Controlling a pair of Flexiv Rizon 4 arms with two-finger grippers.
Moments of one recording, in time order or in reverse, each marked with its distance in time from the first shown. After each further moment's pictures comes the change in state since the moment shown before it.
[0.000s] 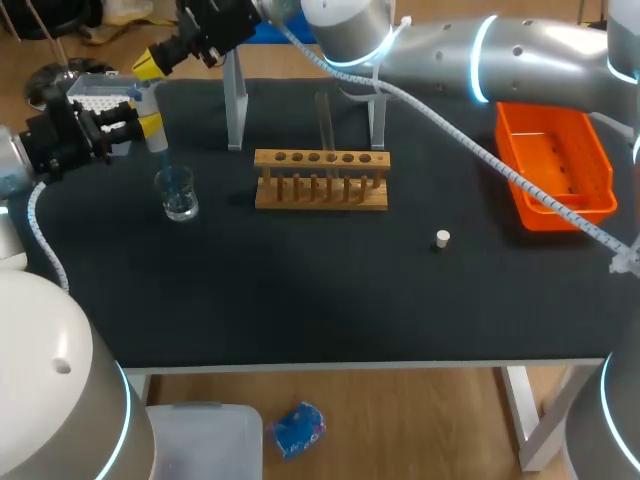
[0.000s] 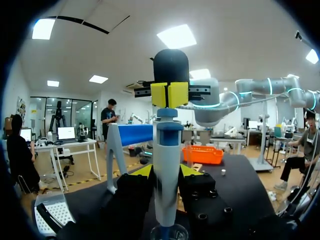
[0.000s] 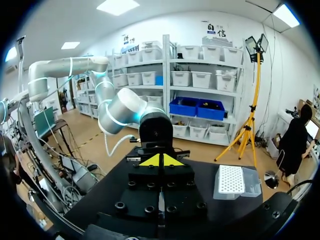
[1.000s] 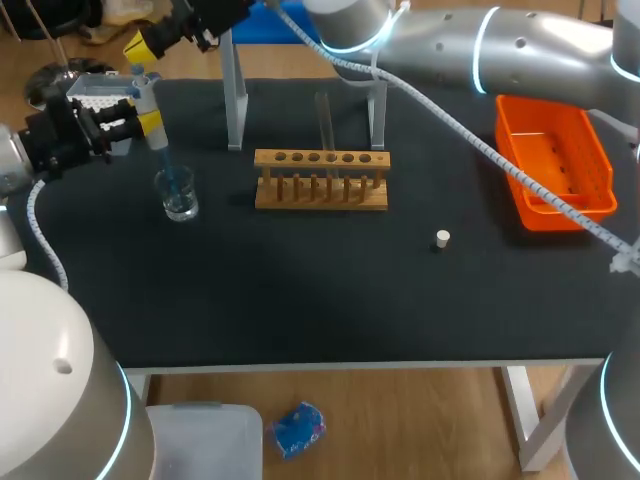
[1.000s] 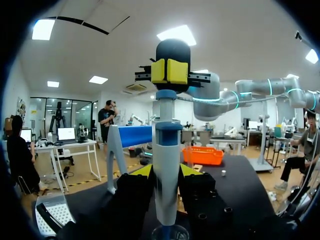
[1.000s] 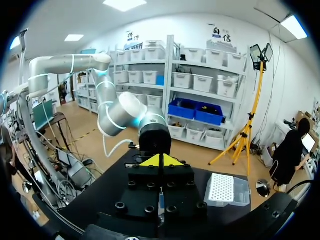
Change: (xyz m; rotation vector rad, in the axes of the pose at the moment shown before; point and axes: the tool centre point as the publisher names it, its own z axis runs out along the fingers) left arm -0.001 -0.003 0.000 0.003 0.000 0.002; right arm -0.001 0.033 -0.008 0.016 -0.020 -0.083
